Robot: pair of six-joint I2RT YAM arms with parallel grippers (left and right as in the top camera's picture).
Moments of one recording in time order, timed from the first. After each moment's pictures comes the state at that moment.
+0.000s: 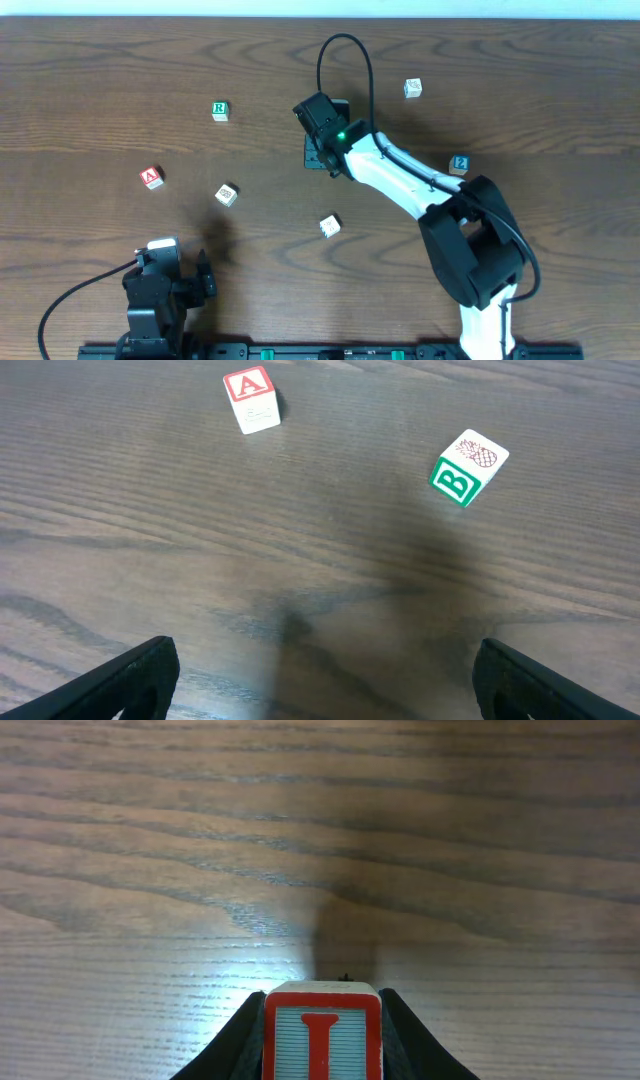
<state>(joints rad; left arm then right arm) -0.01 0.01 0.22 -0.88 -0.13 -0.09 0.64 2.08 1.47 -0.57 0.17 0.65</state>
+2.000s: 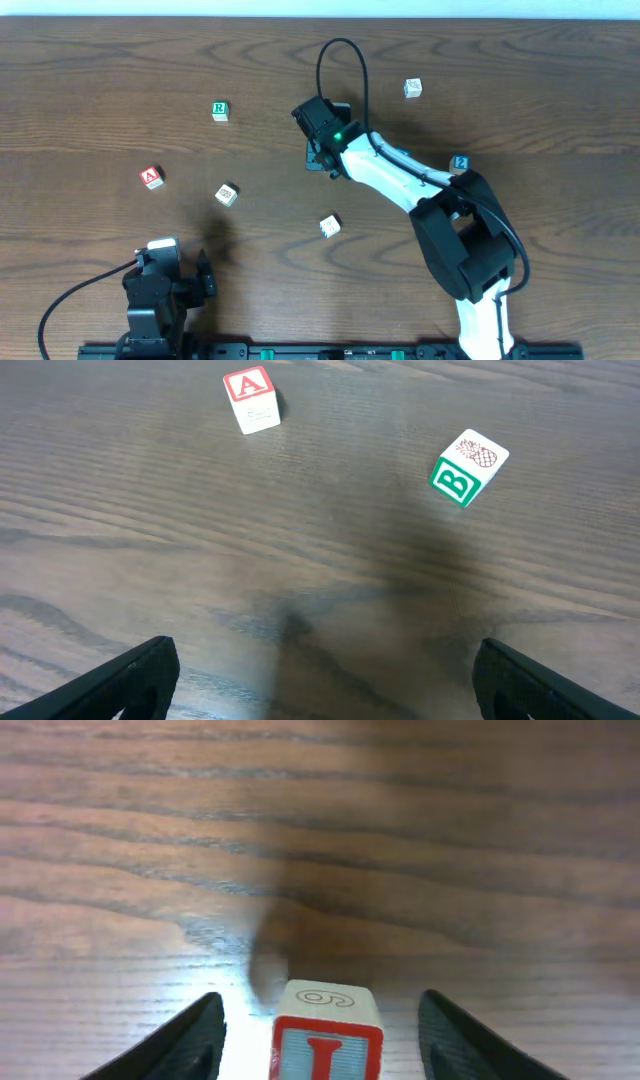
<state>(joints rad) -0.01 0.01 0.22 -0.88 -0.13 -0.09 0.64 2.12 1.50 -0.59 0.21 0.63</state>
